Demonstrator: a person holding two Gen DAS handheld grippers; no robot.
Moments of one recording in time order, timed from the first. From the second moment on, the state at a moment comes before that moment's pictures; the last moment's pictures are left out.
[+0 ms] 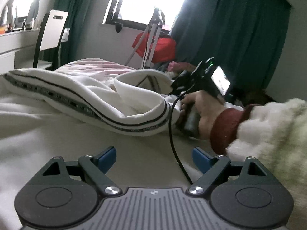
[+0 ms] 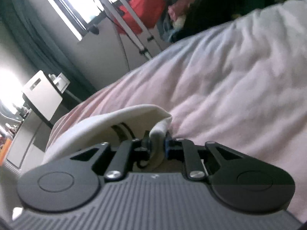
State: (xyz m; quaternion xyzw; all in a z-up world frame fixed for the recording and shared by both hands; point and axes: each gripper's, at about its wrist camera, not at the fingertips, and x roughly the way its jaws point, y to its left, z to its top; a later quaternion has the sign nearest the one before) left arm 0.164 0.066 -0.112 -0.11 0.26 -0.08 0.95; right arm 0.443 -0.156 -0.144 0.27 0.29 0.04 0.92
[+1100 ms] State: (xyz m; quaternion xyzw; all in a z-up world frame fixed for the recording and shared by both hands) left arm 0.135 0.010 -0.119 -0.02 0.26 -0.10 0.96; right arm 0.241 -0.450 0.034 0.16 0.20 -0.17 0.95
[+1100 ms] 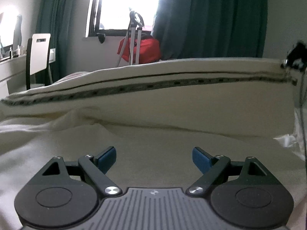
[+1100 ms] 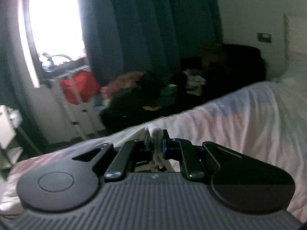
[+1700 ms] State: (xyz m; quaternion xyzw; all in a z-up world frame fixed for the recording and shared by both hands) left arm 0.160 0.017 -0.127 -0.04 0.28 -0.09 0.96; right arm 0.298 -0.467 -0.099 0.32 0.19 -0.21 0.91
